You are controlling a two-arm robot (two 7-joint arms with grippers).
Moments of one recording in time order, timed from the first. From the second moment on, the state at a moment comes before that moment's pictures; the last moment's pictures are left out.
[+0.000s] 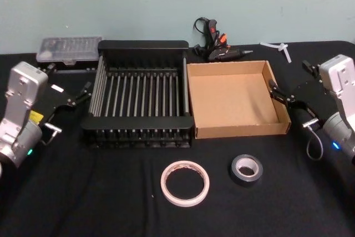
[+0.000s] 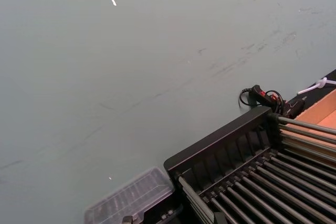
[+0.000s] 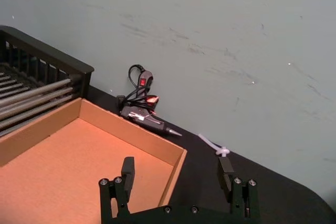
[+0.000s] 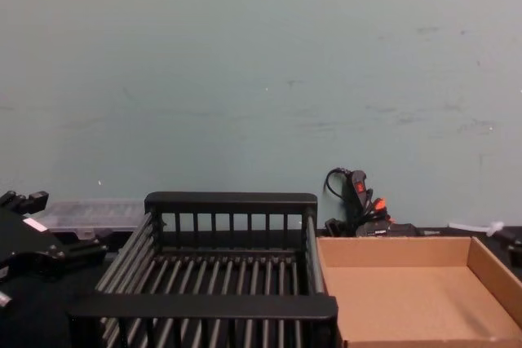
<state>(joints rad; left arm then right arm) -0.20 0.60 0.45 -1.41 -0.25 -0.12 0.03 0.19 0.60 -0.43 -1.42 0.27 -0.12 0.00</state>
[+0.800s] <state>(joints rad) -0.20 0.60 0.45 -1.41 -0.25 -0.12 0.03 0.07 0.60 -0.34 -1.68 0.37 0.12 0.06</state>
